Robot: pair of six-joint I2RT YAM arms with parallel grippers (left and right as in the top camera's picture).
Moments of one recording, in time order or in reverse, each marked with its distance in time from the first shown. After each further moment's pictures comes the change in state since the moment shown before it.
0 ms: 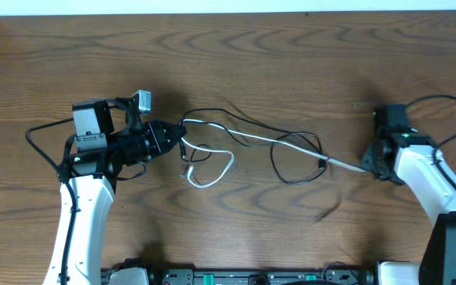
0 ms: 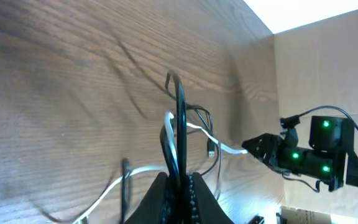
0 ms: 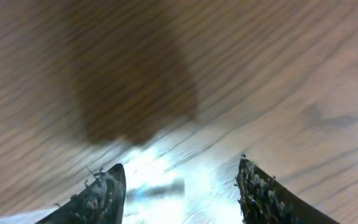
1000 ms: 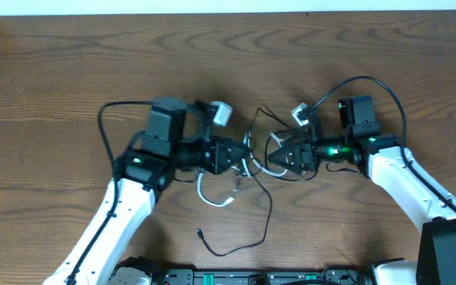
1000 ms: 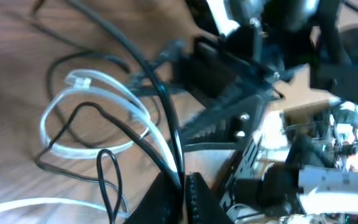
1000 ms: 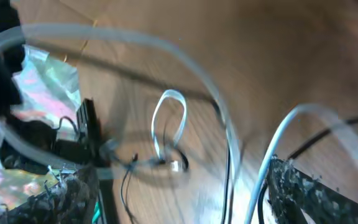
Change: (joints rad) left arm -0.465 -0.001 0.001 0.135 -0.021 0.001; right arm 0.235 0.000 -0.004 0.375 -1.306 -0.554
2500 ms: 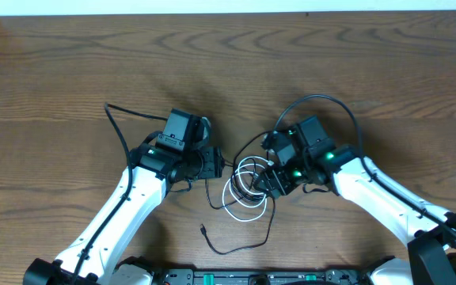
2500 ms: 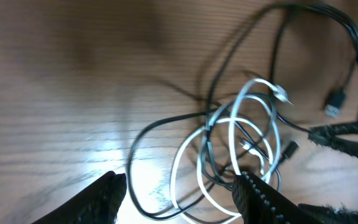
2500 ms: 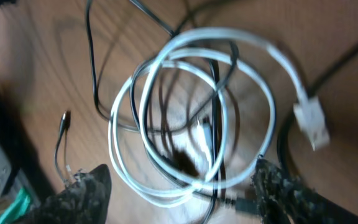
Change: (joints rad) left arm -0.048 0.102 0.003 -0.283 -0.619 -0.088; right arm 0.325 0.000 0.000 -0.131 0.507 0.106
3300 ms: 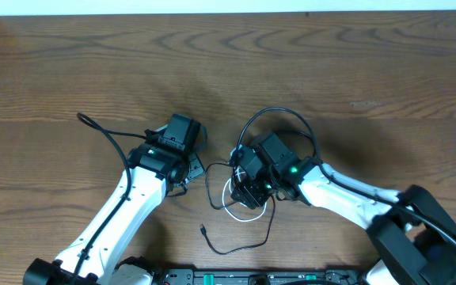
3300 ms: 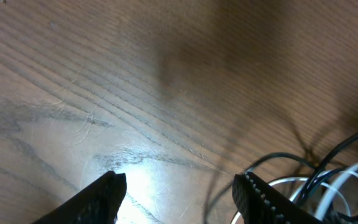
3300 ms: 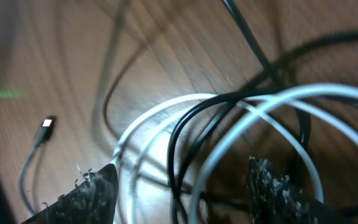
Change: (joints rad) left arm 0.000 0.000 0.001 -0.151 -0.344 -0.392; right arm 0.200 0.168 0.000 0.224 0.086 -0.032
